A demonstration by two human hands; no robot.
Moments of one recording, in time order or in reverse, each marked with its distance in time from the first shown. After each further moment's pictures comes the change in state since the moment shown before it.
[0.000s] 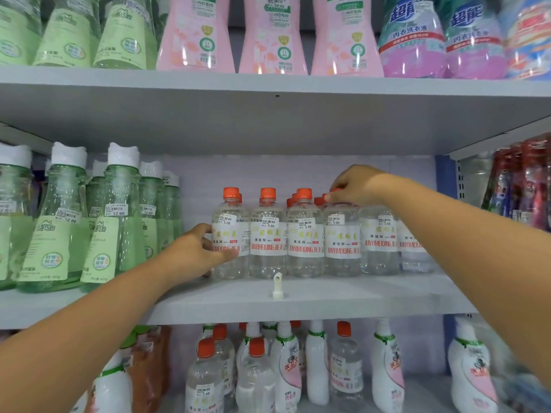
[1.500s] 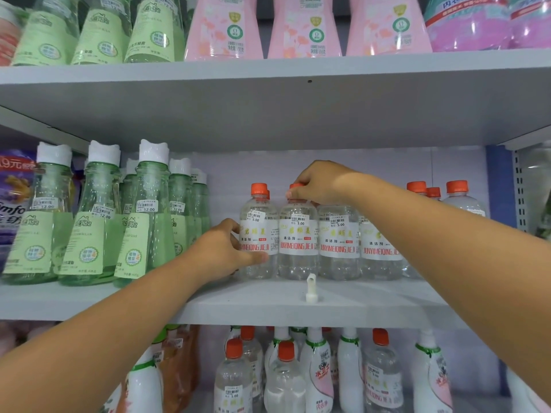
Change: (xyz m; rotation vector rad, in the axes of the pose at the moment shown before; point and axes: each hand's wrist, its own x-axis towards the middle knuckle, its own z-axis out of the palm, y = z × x) left_hand -0.001 0.003 0.000 0.110 0.054 0.013; right_hand 0.024 -0.101 0.031 0.195 -0.027 -0.233
